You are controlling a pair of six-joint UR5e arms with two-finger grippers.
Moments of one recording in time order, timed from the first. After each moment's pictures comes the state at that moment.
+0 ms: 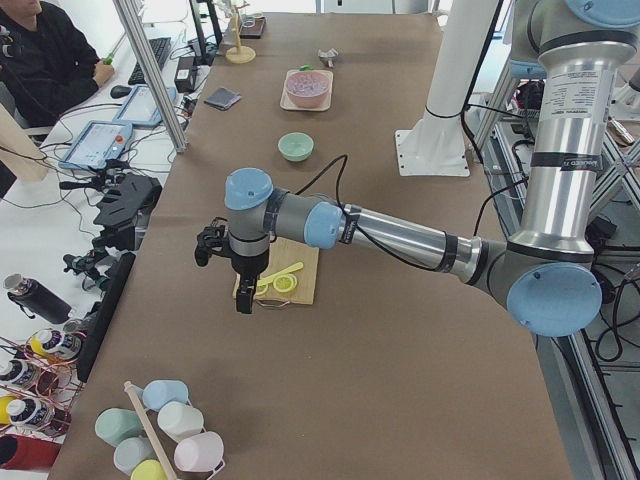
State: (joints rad) left arm -1.49 -1.64 -1.75 -1.55 -2.20 -0.17; right arm 1.60 -1.85 1.90 -1.68 2.35 -0.08
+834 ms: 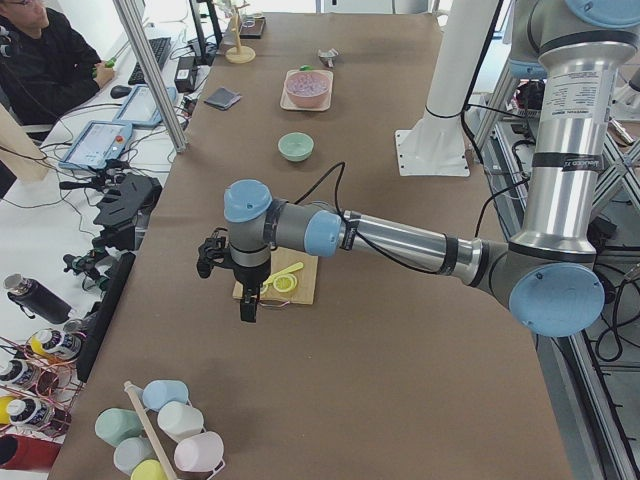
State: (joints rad) left arm -1.49 -1.63 -1.72 -1.55 -2.21 -0.17; right arm 1.60 -1.78 1.86 -1.69 2.35 -0.08
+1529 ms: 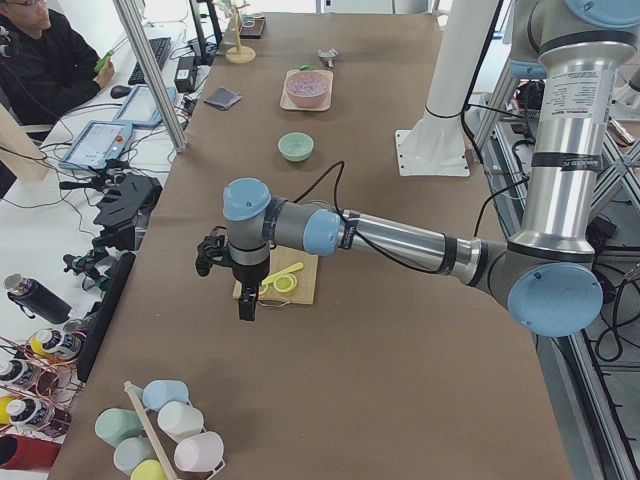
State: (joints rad) left arm -1.49 -1.64 -1.72 -1.55 -2.21 -0.17; right arm 1.60 -1.72 1.80 -1.69 2.35 -0.08
